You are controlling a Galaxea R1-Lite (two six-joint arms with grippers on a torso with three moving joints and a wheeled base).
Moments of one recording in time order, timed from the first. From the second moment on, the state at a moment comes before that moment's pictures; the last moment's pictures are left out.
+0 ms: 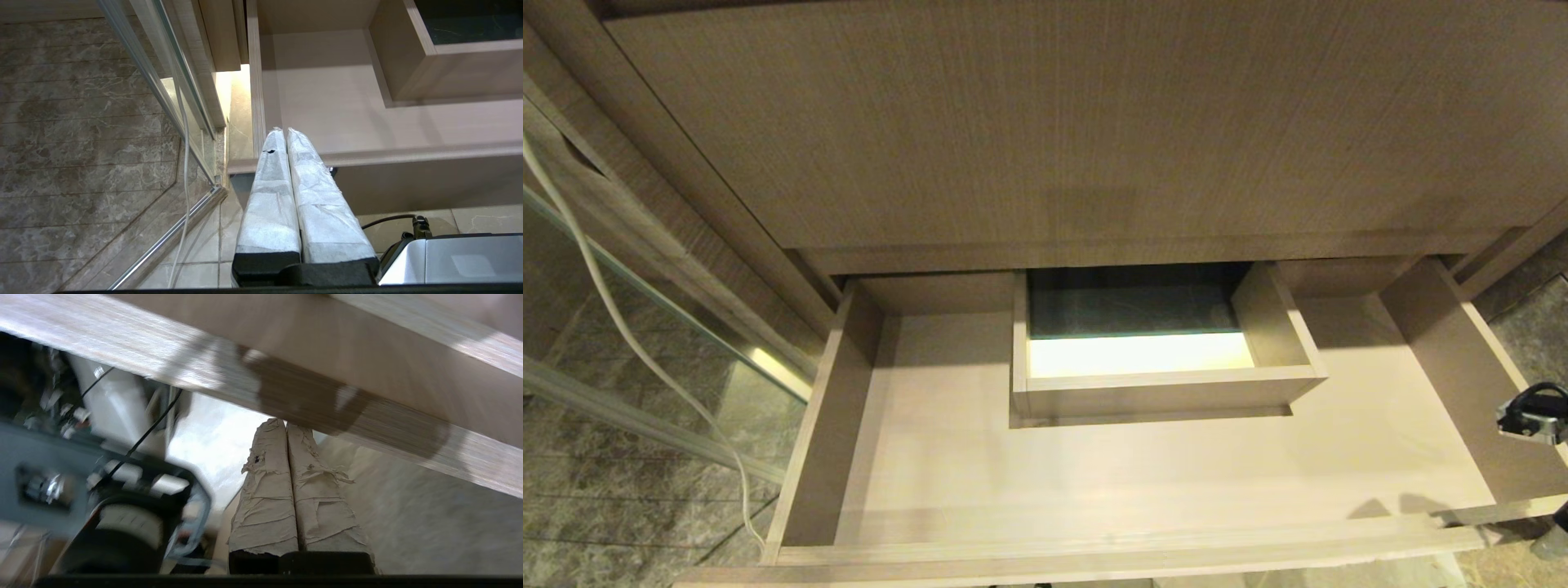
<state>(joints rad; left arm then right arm) 0.00 0.00 0.00 0.00 0.00 0.00 -0.45 1.58 -0.86 0.63 0.11 -0.82</state>
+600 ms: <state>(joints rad) 0.00 0.00 0.00 0.00 0.00 0.00 -0.36 1.70 -0.98 0.06 0.17 -0.45</state>
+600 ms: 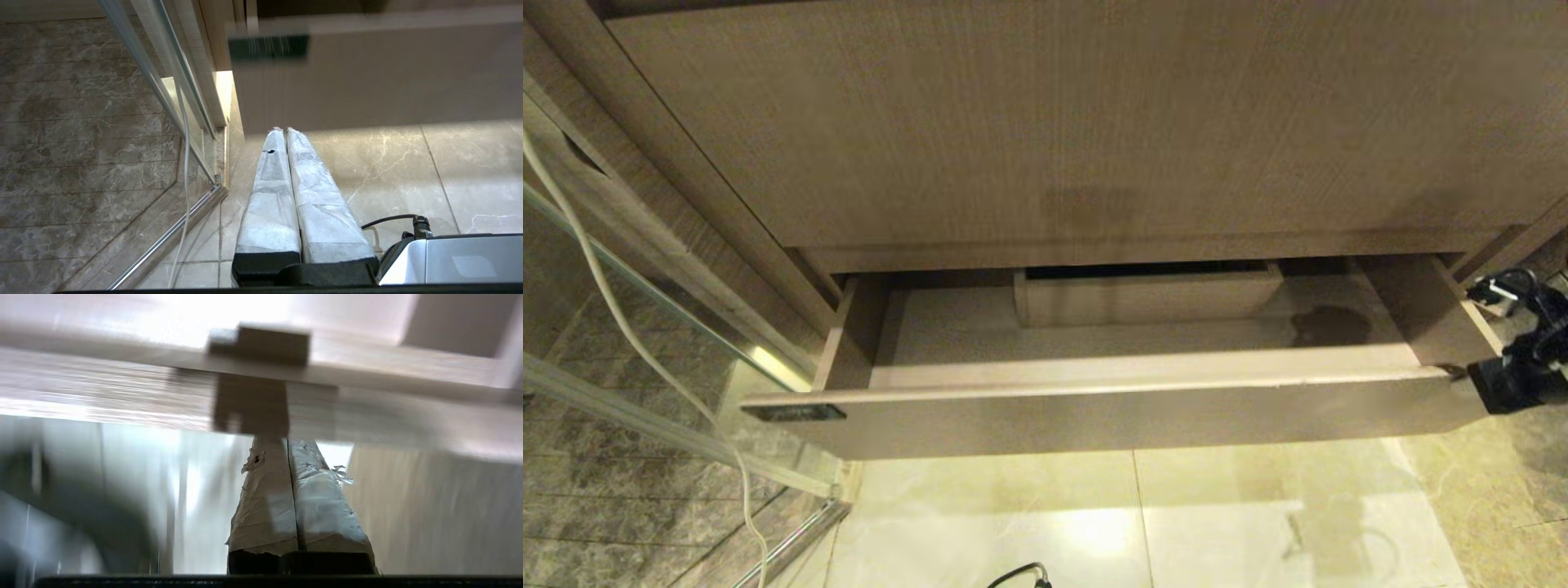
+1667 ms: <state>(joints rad) 0.00 0.00 0.00 0.00 0.00 0.00 -0.27 1.24 -0.62 -0.03 0.03 -0.28</state>
